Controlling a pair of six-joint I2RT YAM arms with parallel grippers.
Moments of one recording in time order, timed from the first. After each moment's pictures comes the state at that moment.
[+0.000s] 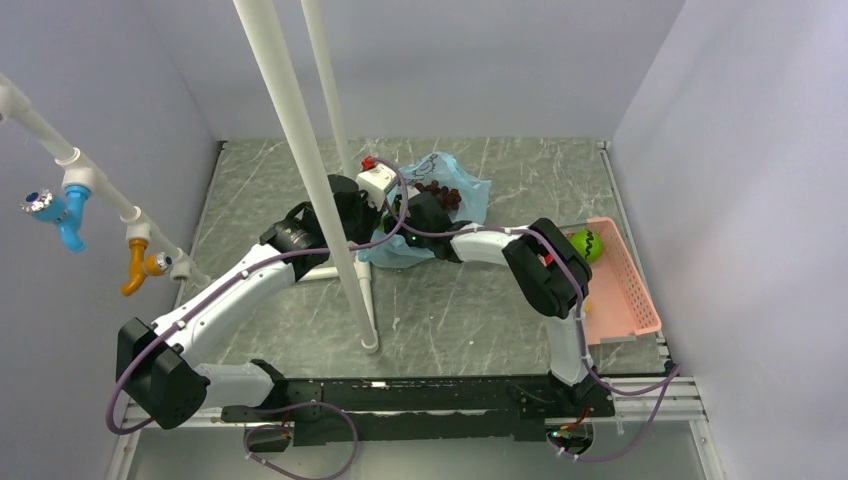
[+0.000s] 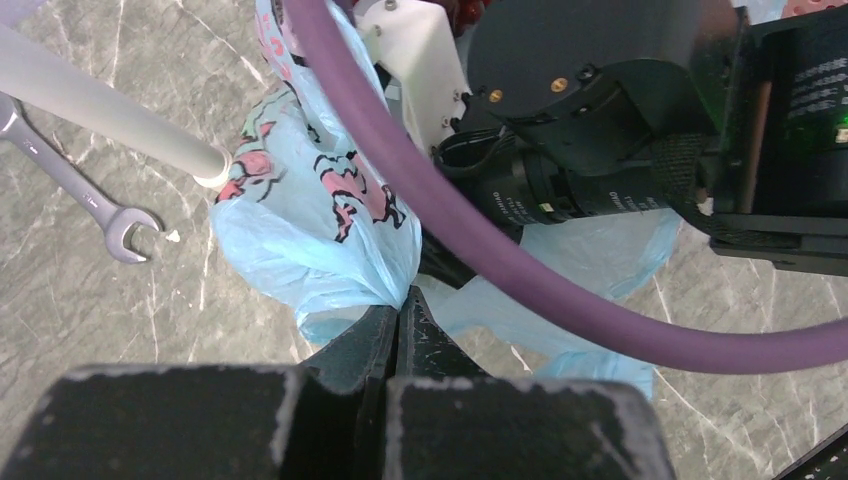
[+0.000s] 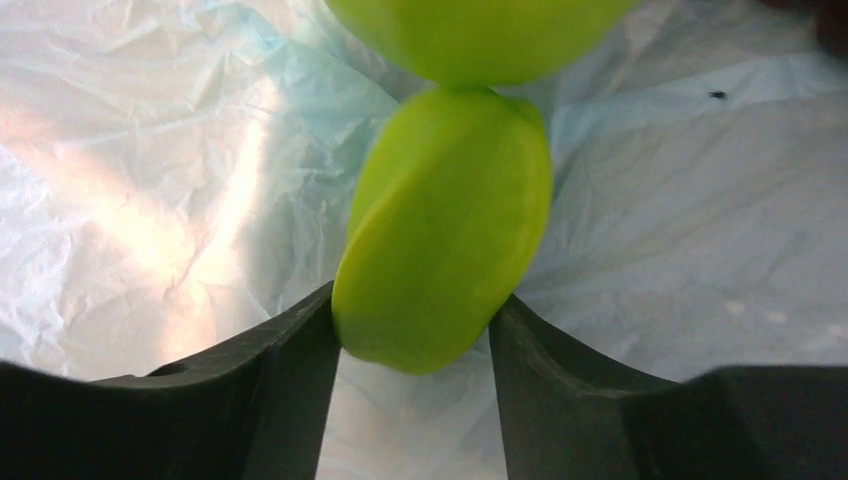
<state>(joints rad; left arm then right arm) -0.63 1.26 1.11 -0.38 -0.04 0.03 0.72 2.05 1.26 0.12 -0.20 0.34</state>
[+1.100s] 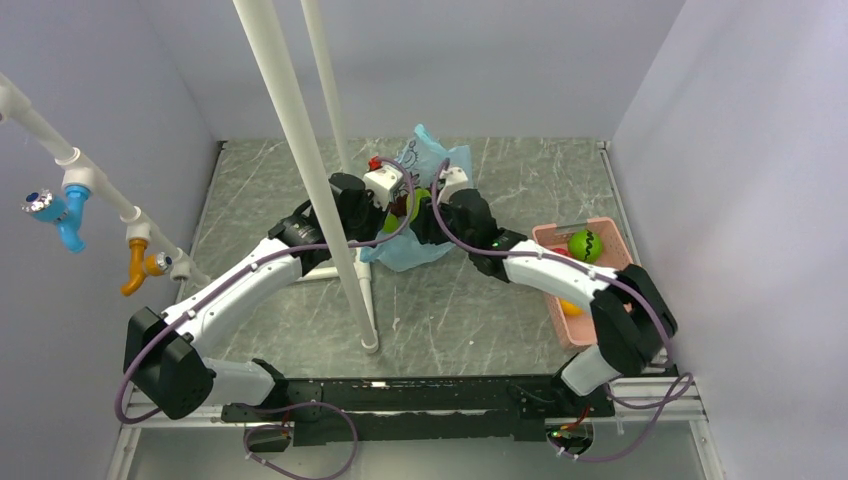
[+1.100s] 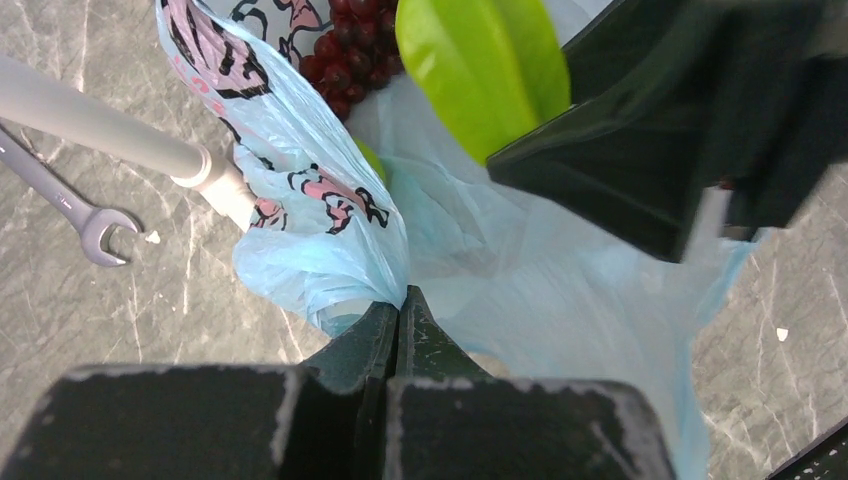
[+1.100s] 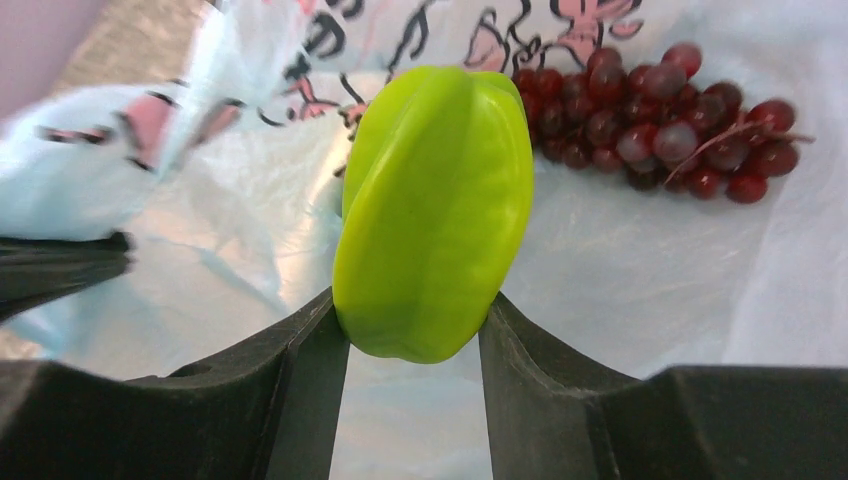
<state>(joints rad) -0.63 1.31 1.13 -0.39 -0.02 0.03 0.71 1.56 0.98 0.17 0.05 0.34</state>
